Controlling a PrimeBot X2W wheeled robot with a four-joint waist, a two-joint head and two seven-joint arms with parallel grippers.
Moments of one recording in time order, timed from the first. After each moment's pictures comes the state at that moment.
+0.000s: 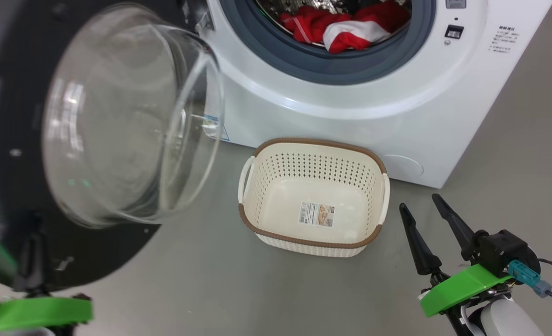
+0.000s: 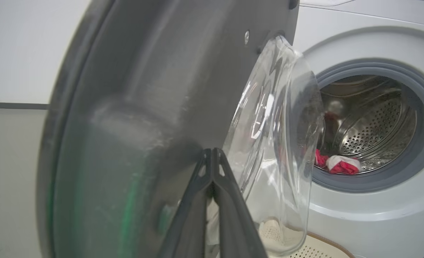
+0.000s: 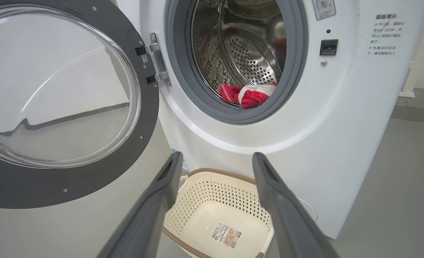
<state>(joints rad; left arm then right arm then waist) -0.15 0.04 0.23 0.20 -0.36 -0.10 -0.26 -0.15 -0.12 0.14 0.29 0.33 0.12 -0.25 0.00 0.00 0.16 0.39</state>
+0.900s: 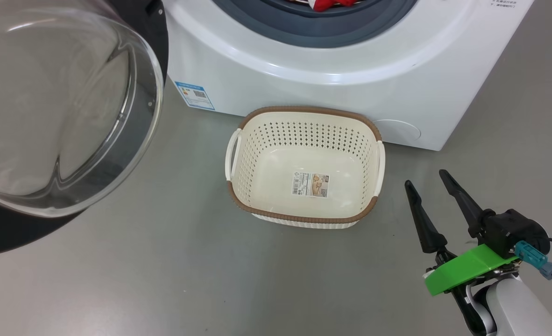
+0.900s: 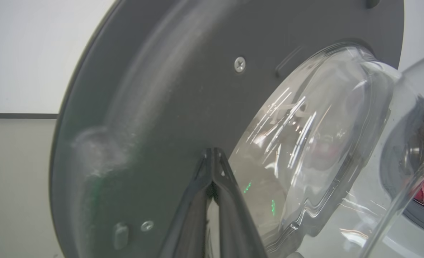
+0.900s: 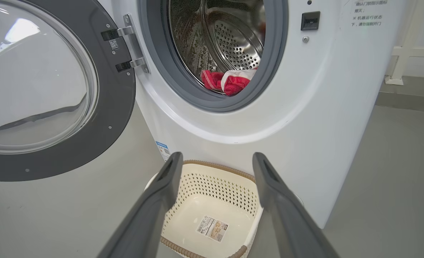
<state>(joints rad) -0.50 0.20 0.52 0.57 -0.32 -0.13 -0.26 -0.21 -0.14 0.13 0.29 0.30 0.12 -0.25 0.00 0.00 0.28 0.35</state>
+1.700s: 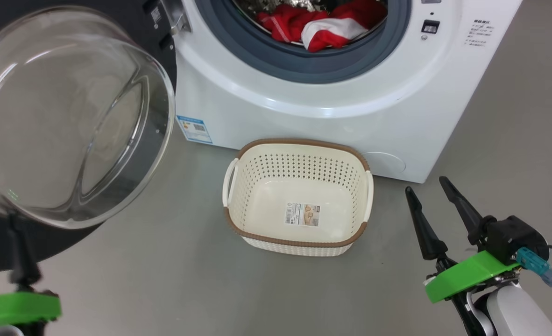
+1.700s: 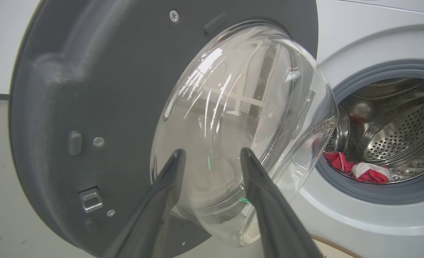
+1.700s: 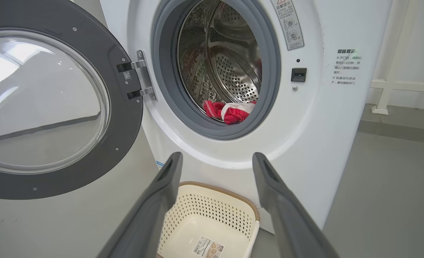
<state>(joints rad) -0.24 0.11 0.35 0.36 -0.40 -0.13 -0.26 -0.19 -0.14 0.13 0.27 0.32 0.12 -0.25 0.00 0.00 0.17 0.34</state>
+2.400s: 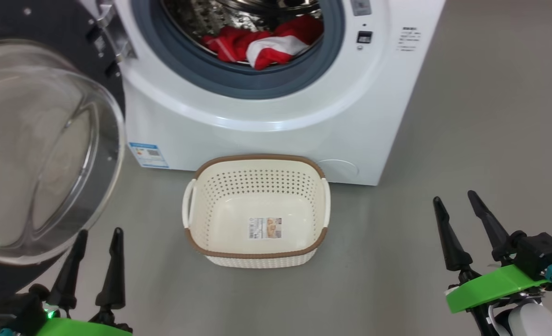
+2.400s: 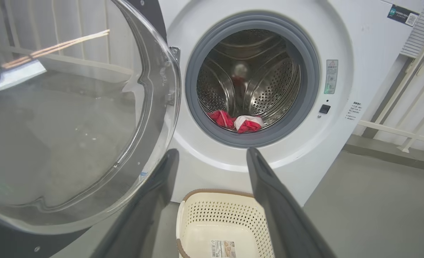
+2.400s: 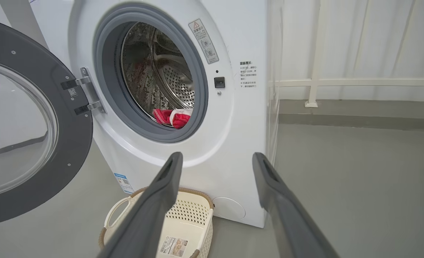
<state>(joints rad) -0.08 0.17 0.02 0.17 -0.46 -0.13 -0.26 -0.10 -0.12 0.03 0.23 0.34 0.12 -0.25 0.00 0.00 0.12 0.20</state>
